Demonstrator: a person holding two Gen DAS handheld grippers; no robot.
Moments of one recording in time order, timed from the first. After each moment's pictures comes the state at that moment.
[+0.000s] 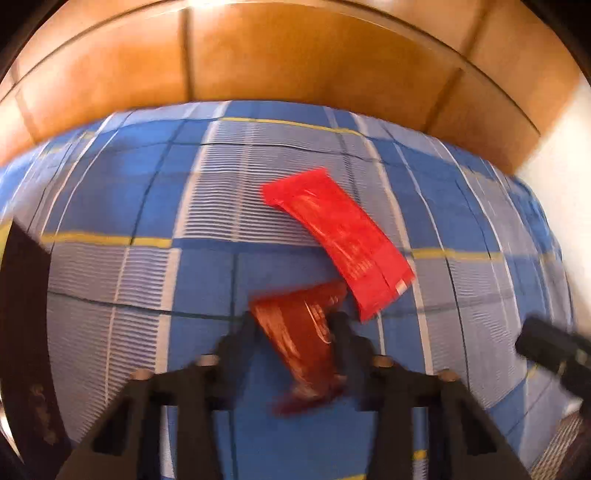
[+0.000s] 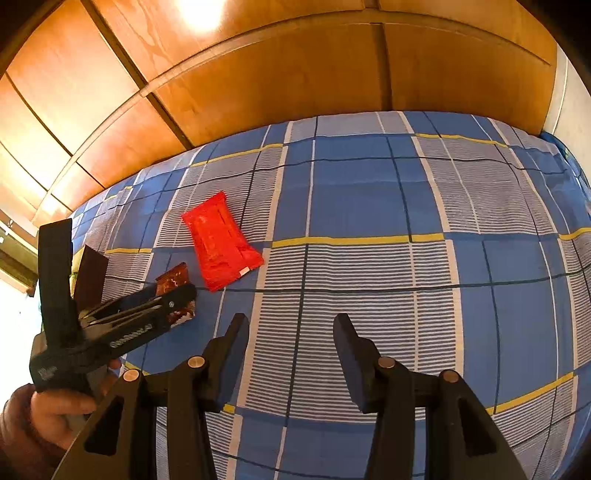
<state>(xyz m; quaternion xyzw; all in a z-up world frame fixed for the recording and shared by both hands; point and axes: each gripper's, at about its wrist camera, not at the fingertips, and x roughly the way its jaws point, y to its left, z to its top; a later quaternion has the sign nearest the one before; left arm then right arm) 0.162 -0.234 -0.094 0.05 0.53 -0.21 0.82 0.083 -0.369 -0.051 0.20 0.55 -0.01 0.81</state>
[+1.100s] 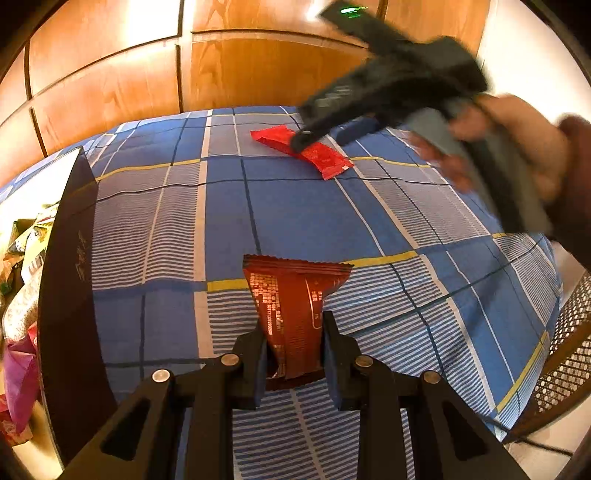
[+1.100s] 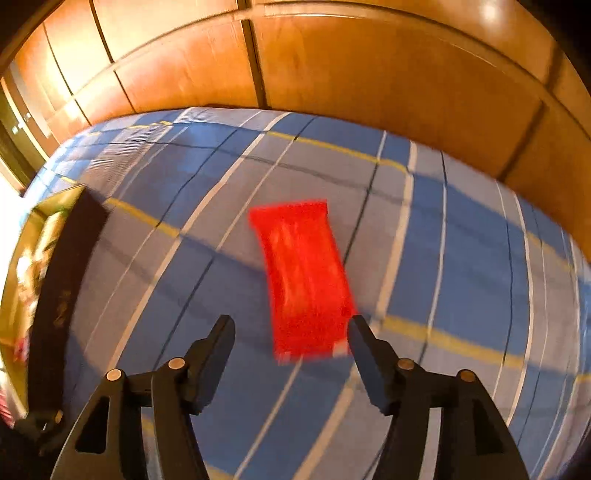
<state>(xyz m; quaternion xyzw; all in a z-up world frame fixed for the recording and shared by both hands) 0.032 -0.147 -0.102 0.07 0.45 -0.29 0.84 0.194 -0.269 -0.088 0.02 0.59 0.06 0.81</state>
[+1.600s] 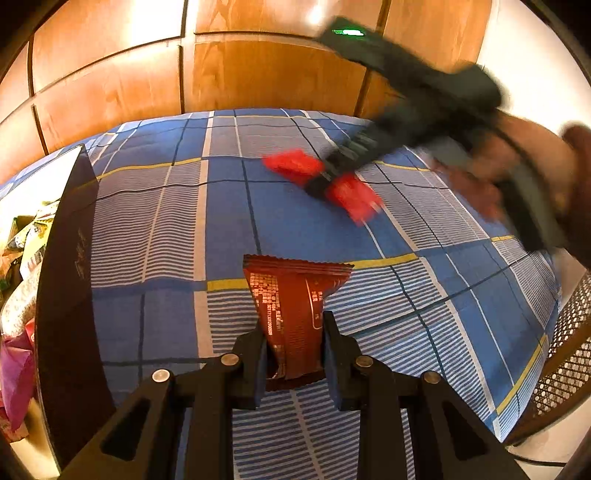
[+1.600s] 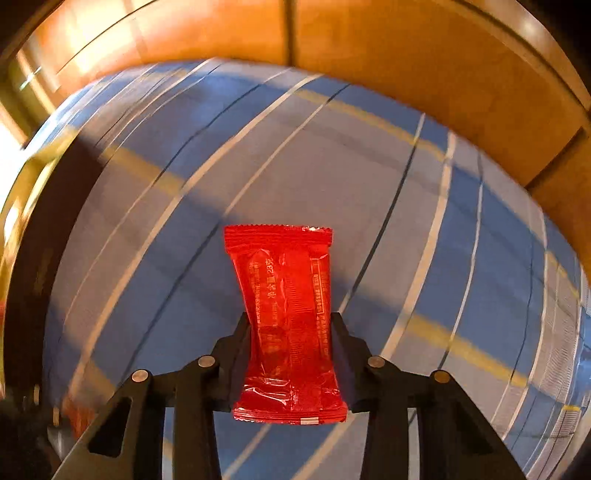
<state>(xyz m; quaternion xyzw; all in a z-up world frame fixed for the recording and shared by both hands) 0.031 -0.147 -0.102 0.07 0.45 -0.29 0.84 0.155 -0.252 -0.098 -0.02 0.64 0.12 0.76</state>
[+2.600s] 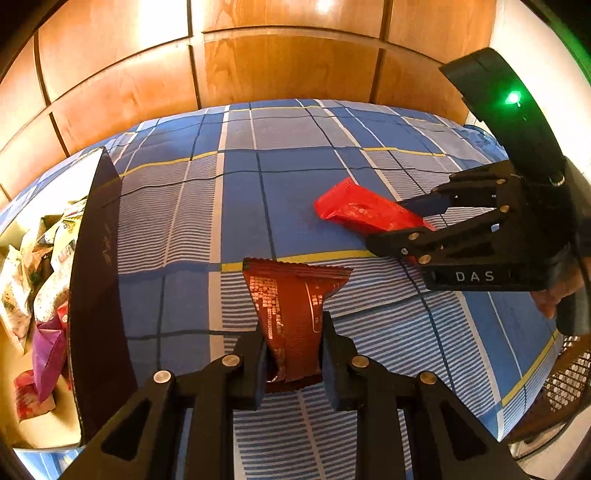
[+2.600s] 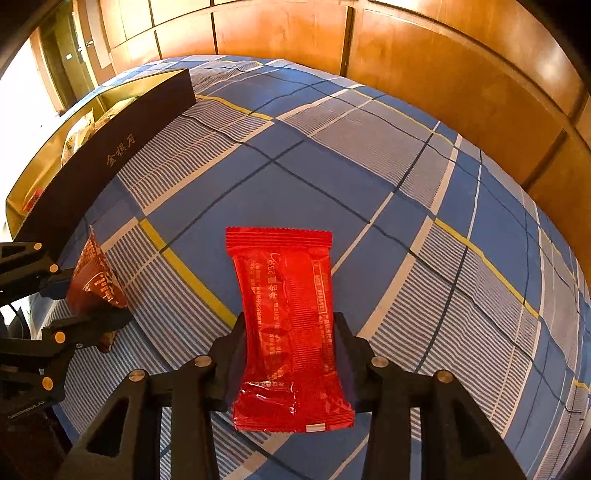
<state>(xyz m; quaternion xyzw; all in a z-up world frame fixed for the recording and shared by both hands) 0.016 -0.153 -0.092 0.11 0.46 -0.24 0.85 0.058 -0.240 -0.089 -0.07 0.57 0.16 0.81</state>
